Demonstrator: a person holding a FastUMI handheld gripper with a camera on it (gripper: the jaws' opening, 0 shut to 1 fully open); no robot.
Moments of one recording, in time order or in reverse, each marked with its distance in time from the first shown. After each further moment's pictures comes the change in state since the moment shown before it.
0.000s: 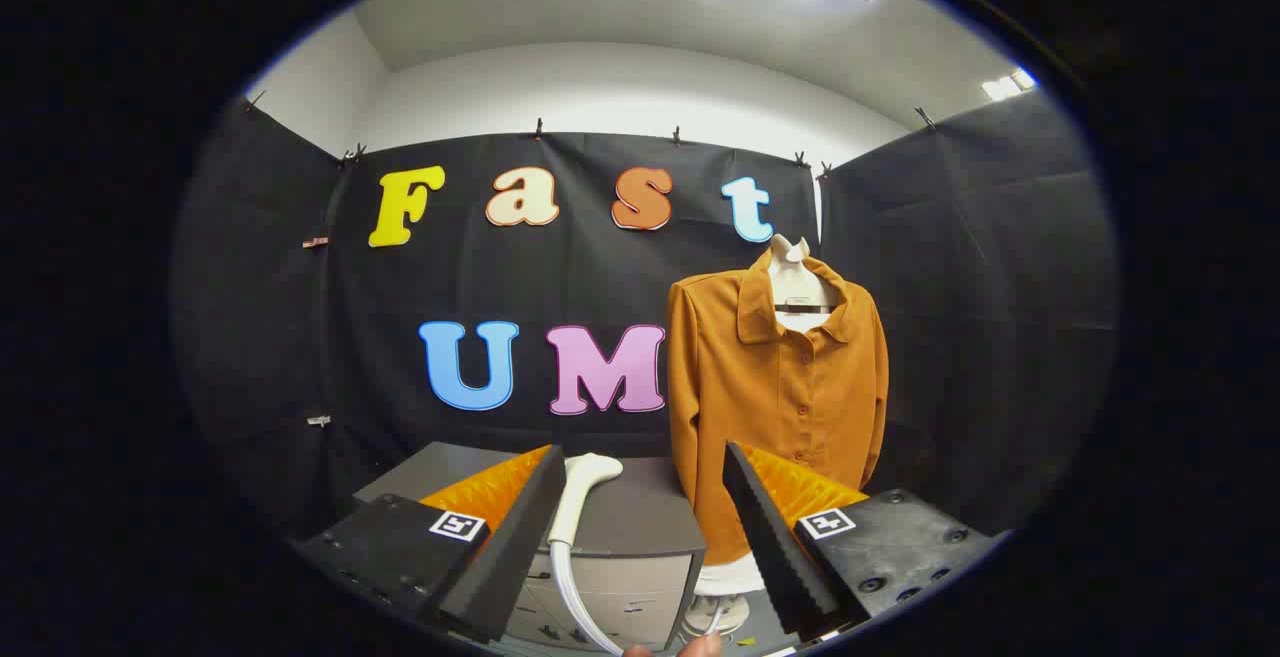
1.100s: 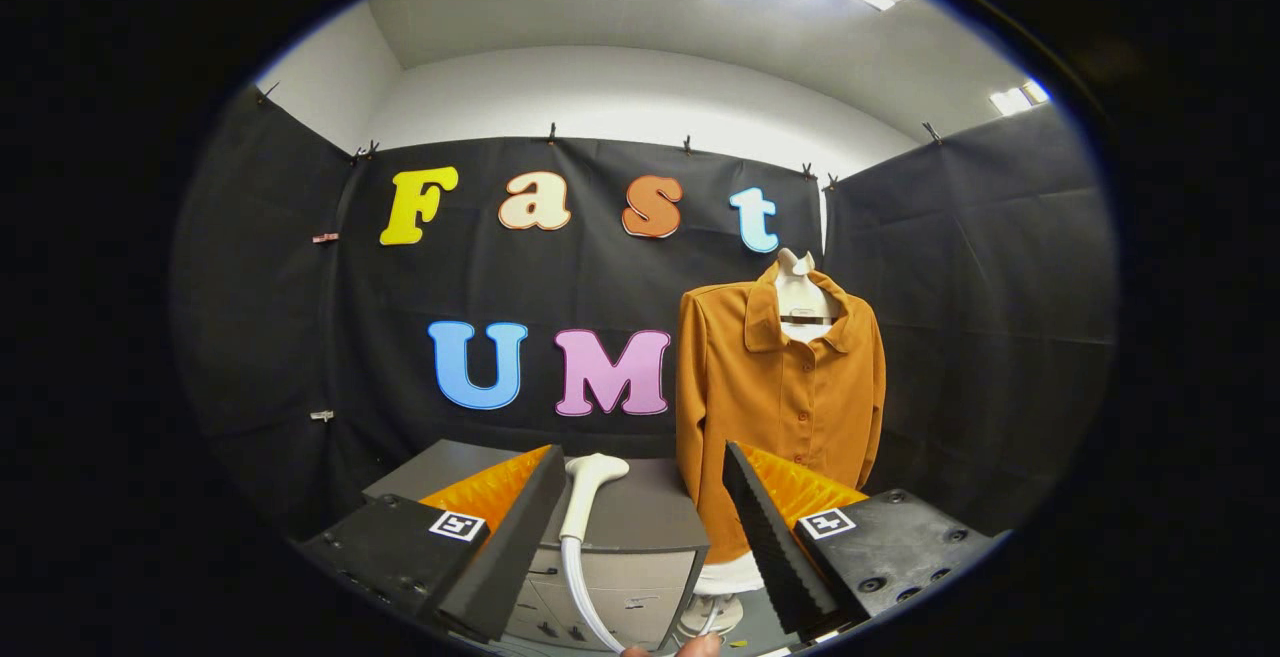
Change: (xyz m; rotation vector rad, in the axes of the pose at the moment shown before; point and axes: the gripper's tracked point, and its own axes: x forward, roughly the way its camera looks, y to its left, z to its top) arm -0.021 0.021 0.008 -0.022 -0.008 0.013
